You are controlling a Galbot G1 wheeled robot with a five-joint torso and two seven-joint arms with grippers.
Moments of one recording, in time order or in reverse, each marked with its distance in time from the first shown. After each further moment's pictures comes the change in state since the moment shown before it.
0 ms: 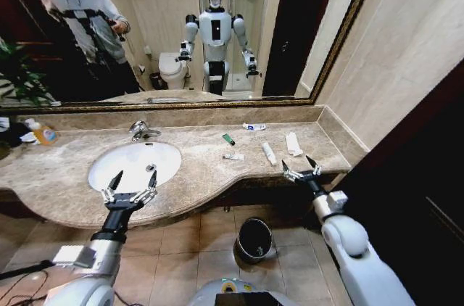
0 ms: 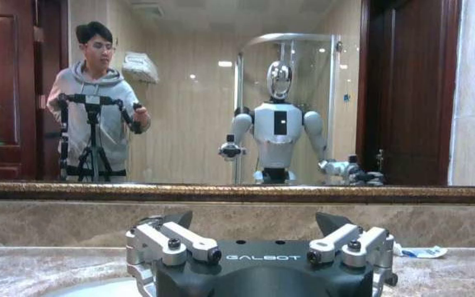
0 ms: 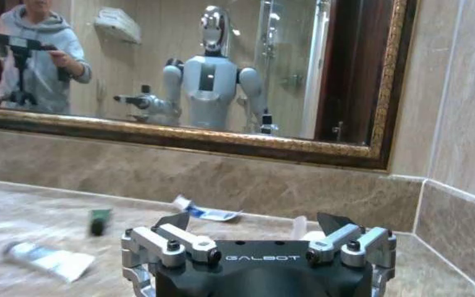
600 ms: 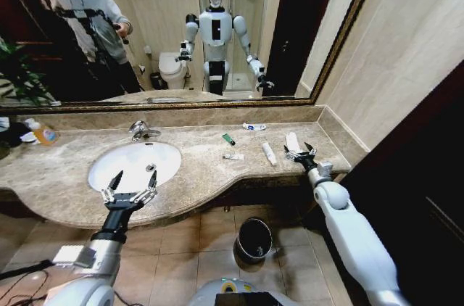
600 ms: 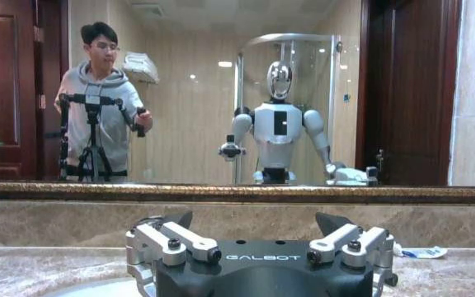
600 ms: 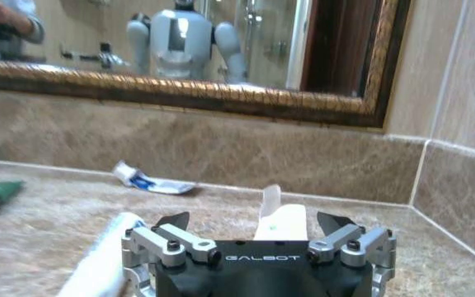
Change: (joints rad) left arm 0.000 0.000 0.000 0.000 0.000 0.000 0.000; right arm 0.347 0.011 -0.122 -0.426 -0.035 0.008 -0.015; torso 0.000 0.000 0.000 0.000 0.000
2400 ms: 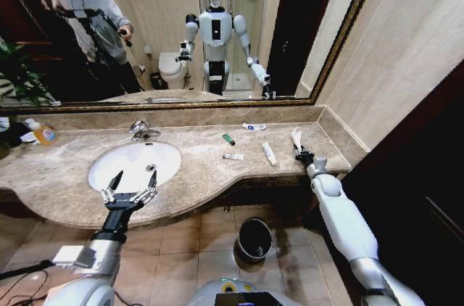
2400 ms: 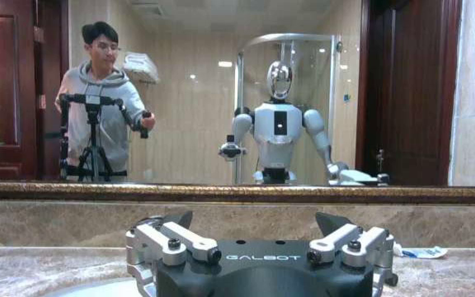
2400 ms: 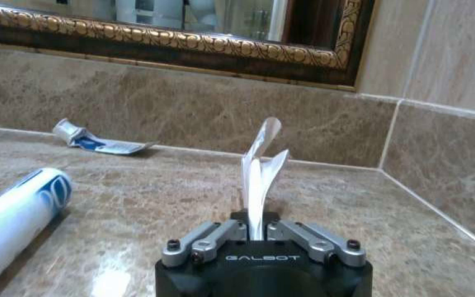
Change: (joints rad) left arm 0.000 0.000 0.000 0.000 0.000 0.000 0.000; right arm 0.065 0.000 0.028 -0.149 -0.029 -0.014 -0.025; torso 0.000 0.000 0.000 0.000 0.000
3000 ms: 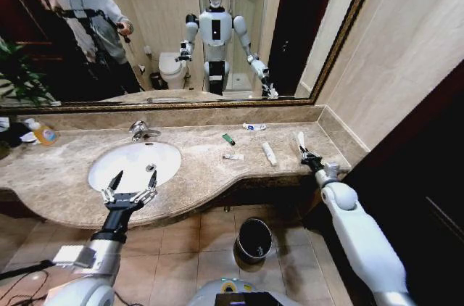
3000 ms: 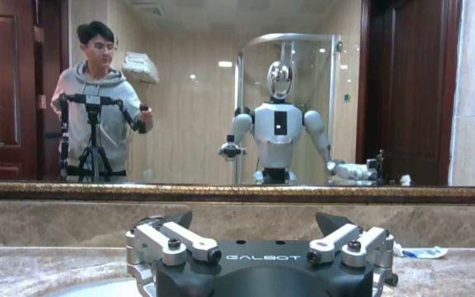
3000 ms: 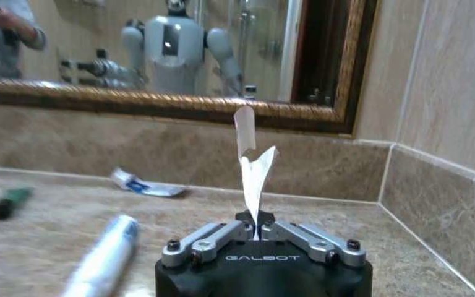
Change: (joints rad) left arm 0.000 0.000 0.000 0.000 0.000 0.000 0.000; right arm -0.274 -0.079 0.099 0.393 0.142 -0.059 0.016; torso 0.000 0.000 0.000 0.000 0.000
